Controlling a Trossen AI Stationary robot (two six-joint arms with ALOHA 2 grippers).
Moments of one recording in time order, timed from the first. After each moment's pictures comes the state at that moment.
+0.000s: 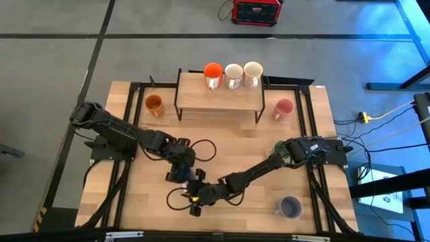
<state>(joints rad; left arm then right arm) -0.28 1.47 1.03 -0.71 -0.02 -0.10 0.42 2.36 1.71 0.16 0.35 0.39</state>
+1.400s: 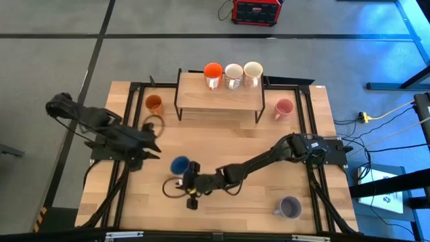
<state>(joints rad) -0.42 0.87 1.03 -0.99 -0.11 -0.38 0.36 2.31 1.75 0.14 0.24 0.31</state>
